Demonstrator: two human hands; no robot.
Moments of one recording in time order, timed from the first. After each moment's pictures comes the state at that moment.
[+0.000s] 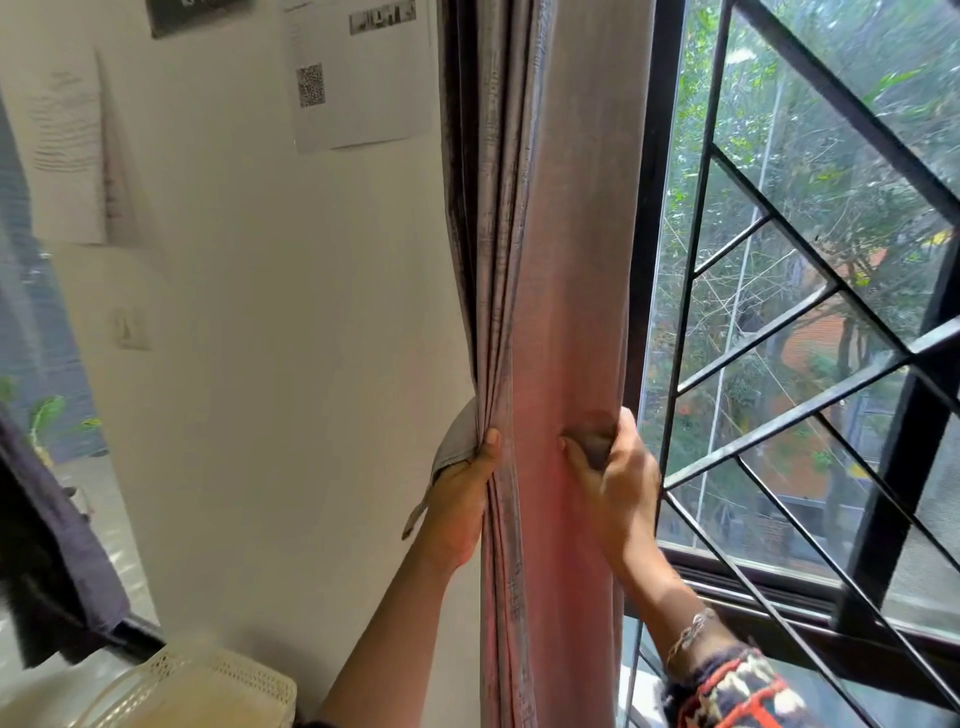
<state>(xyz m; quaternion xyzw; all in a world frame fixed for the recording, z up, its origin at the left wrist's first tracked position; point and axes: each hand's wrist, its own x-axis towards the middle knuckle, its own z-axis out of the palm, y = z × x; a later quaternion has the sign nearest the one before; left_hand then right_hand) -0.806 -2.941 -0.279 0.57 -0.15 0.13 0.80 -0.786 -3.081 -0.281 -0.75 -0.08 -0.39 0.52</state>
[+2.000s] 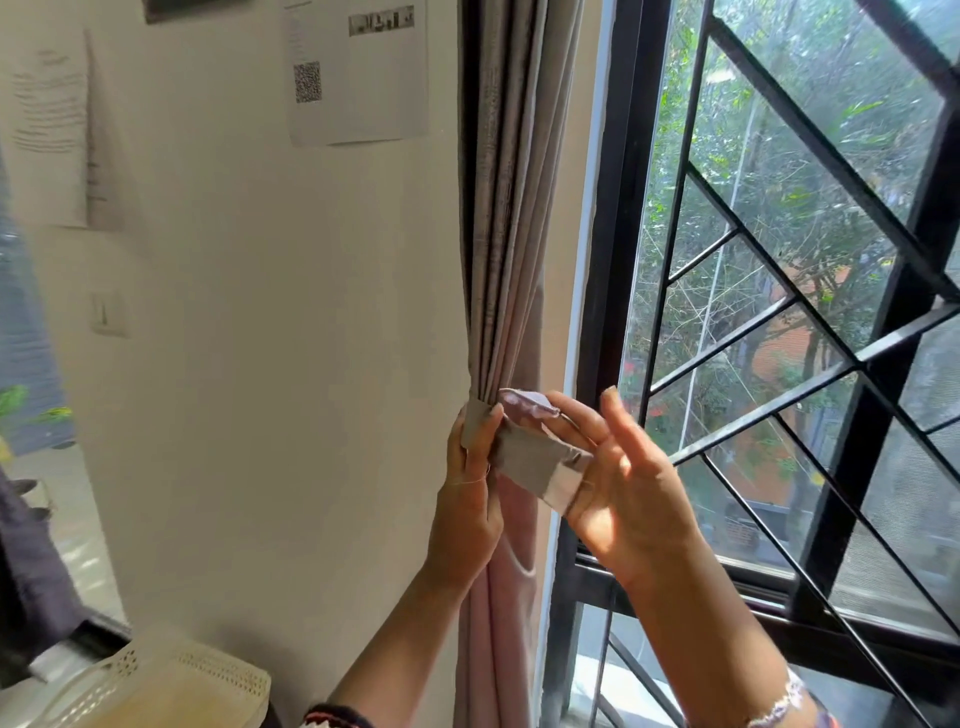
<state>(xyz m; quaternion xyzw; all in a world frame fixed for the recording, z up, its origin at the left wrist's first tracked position) -0.807 -2.955 -0.310 0.72 -0.27 0.48 0.42 -0.866 -3.087 -0.237 -0.40 -0.19 0.07 0.89</state>
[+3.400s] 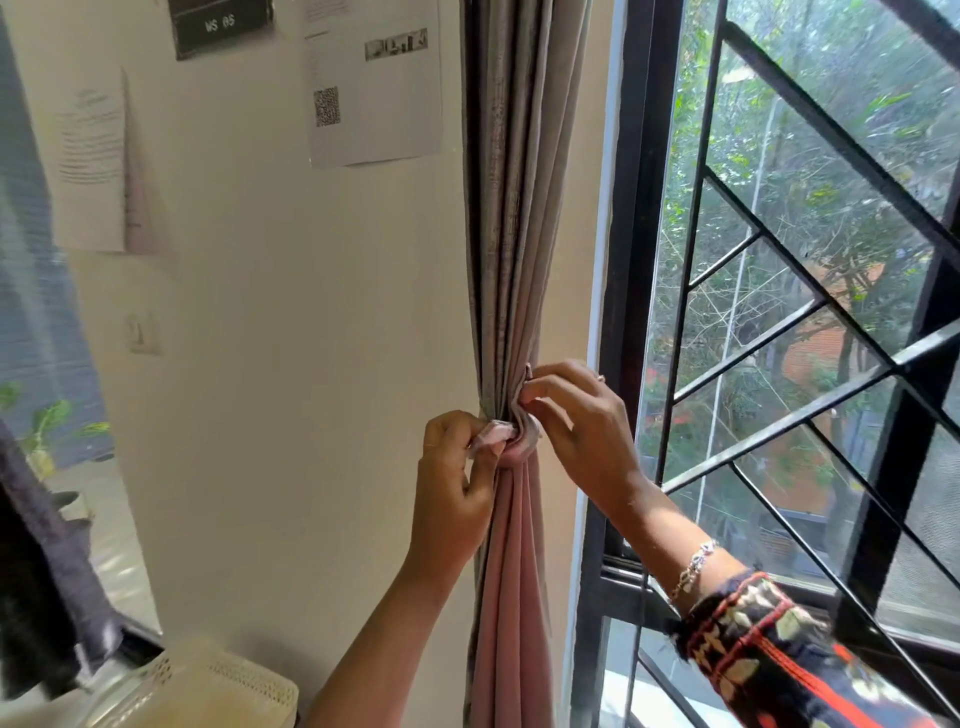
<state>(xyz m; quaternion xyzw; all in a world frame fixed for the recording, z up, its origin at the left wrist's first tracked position) -0.848 -2.932 -0.260 0.74 -0.17 0.45 0.46 -0.800 -3.067 -0.220 -0.69 -0.39 -0.53 0.31</state>
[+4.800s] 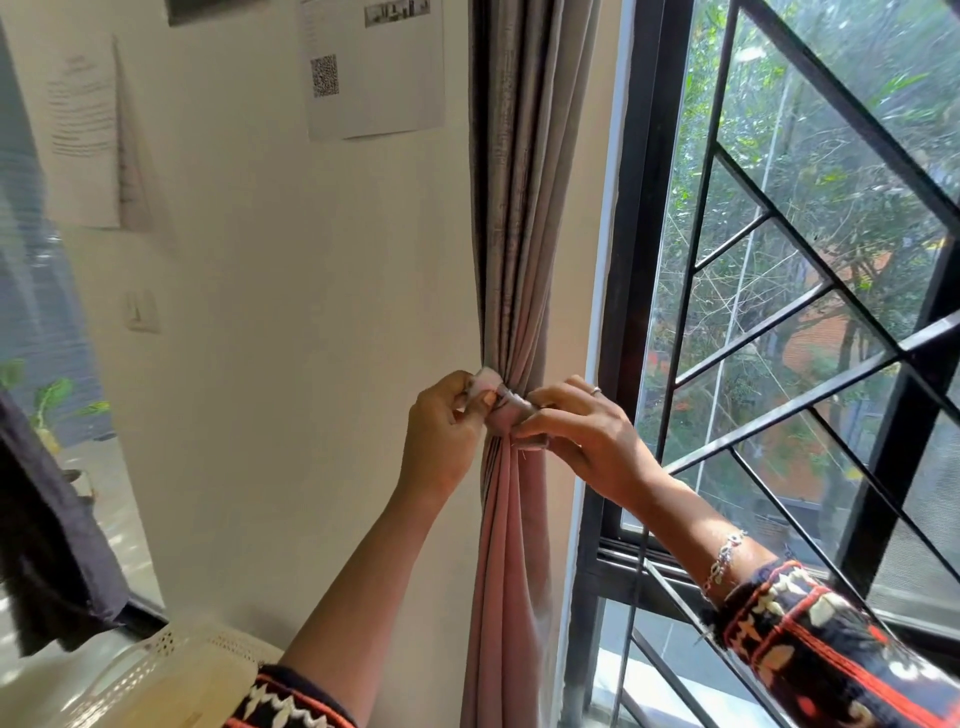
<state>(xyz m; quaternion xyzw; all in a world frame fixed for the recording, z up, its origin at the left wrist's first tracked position) -0.818 -2.922 -0.242 0.76 -0.13 0.36 0.53 -0.787 -3.090 -0.242 -0.73 -0.49 -0.43 0.21</state>
